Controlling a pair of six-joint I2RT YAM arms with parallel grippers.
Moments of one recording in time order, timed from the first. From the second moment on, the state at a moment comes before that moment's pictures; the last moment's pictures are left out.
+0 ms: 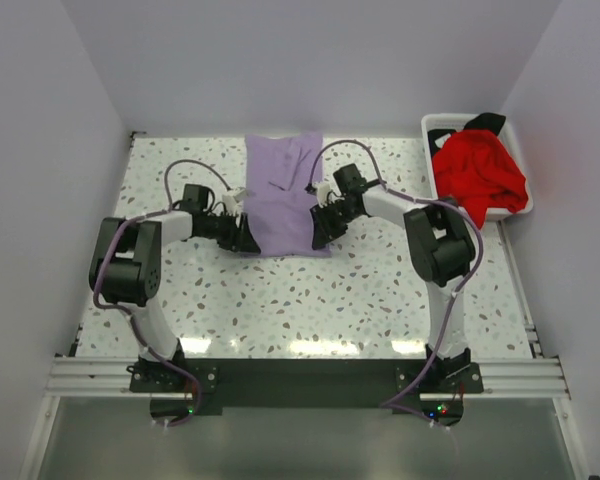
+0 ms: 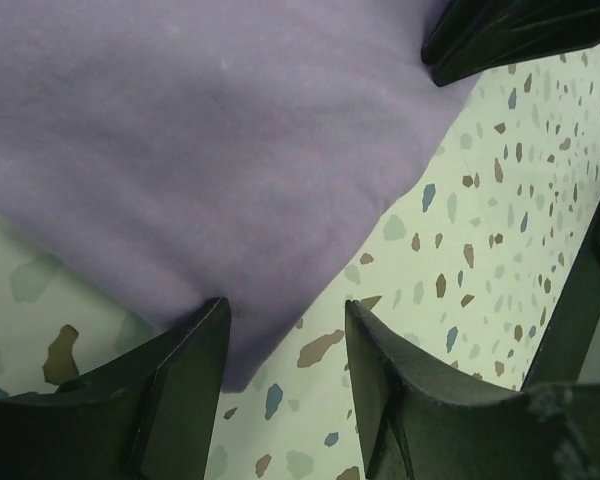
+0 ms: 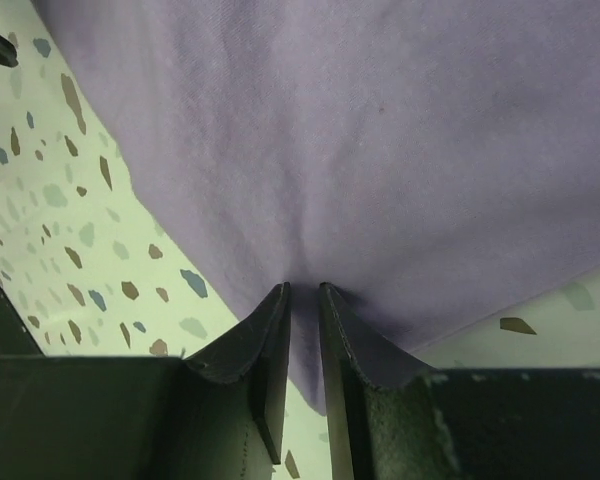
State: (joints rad) left arm -0.10 1.83 0.97 -0.23 0.83 0.13; right arm 0.44 2.12 1.48 -0.54 -0.62 -0.12
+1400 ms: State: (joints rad) left arm -0.17 1.52 0.66 -0.16 0.70 1.43; right arm 0.74 1.81 1.12 -0.34 -0.24 -0.79
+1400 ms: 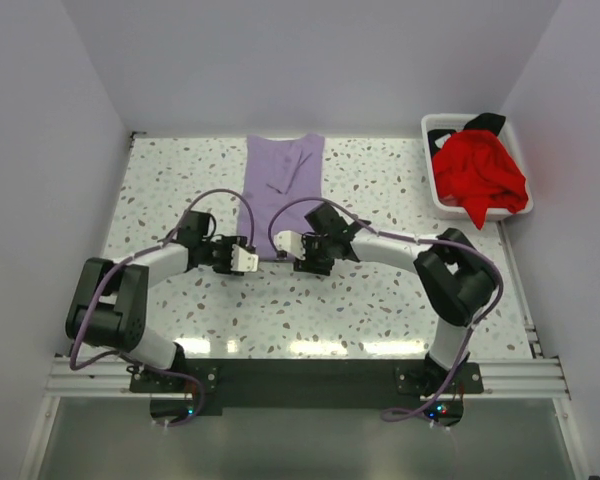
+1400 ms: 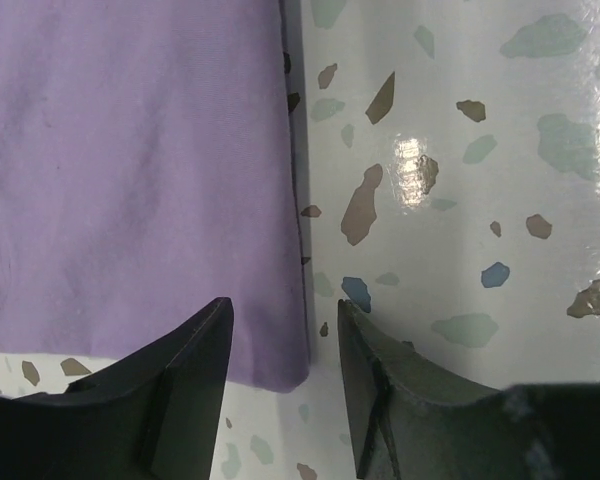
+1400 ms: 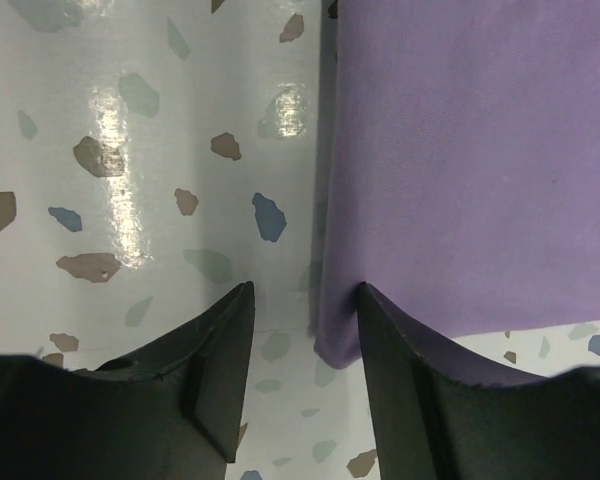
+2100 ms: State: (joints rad) left arm -0.18 1.53 0.77 -0.28 0.65 1.47; right arm 0.71 1.82 1.14 -0.32 -0.18 -0.83
